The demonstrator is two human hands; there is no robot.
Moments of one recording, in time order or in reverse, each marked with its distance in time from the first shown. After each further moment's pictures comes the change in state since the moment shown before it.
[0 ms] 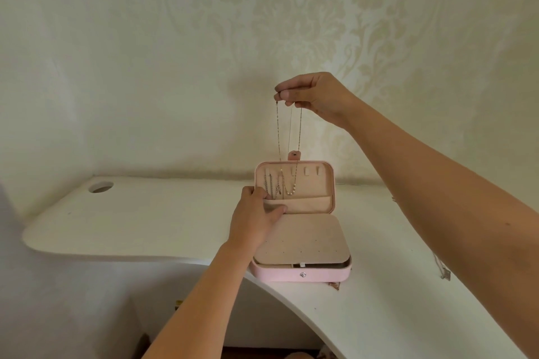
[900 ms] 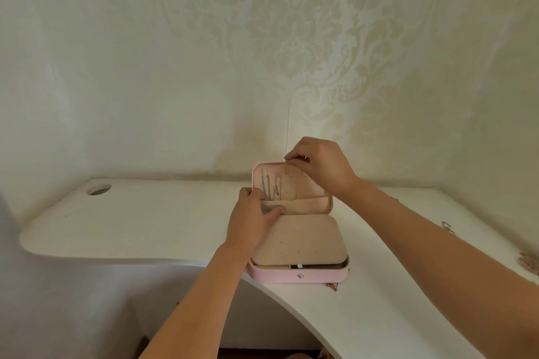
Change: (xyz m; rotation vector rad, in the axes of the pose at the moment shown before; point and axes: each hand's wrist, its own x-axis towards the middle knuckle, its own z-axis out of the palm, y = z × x) left_hand -0.003 0.002 -0.002 -0.033 0.003 0.013; right_hand -0.067 0.080 0.033 -0.850 0.175 -0.362
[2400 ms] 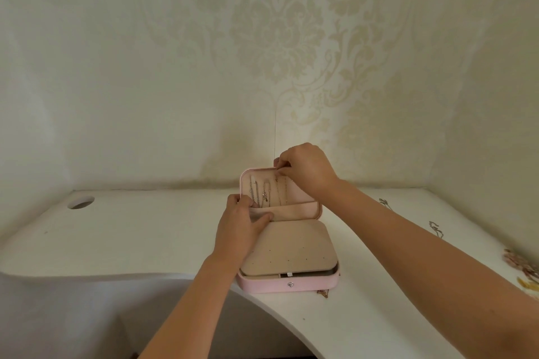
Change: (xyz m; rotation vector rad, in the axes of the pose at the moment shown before) left_hand 0.002 -0.003 0.002 0.049 0.022 0.044; right_hand 0.013 -0.004 0.003 -0.180 -0.202 0.227
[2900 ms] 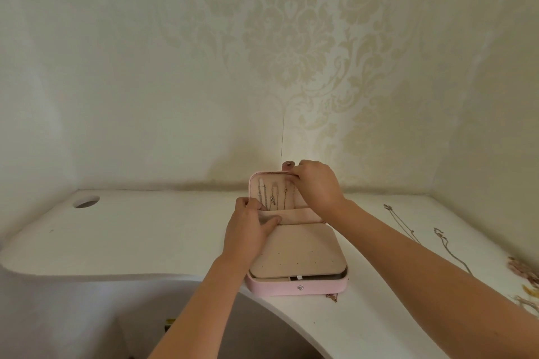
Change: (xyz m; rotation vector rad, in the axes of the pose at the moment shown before) left_hand 0.000 -0.002 -0.001 -0.029 -0.006 0.009; right_hand -0.014 -0.004 0.019 -0.242 0.014 0.049
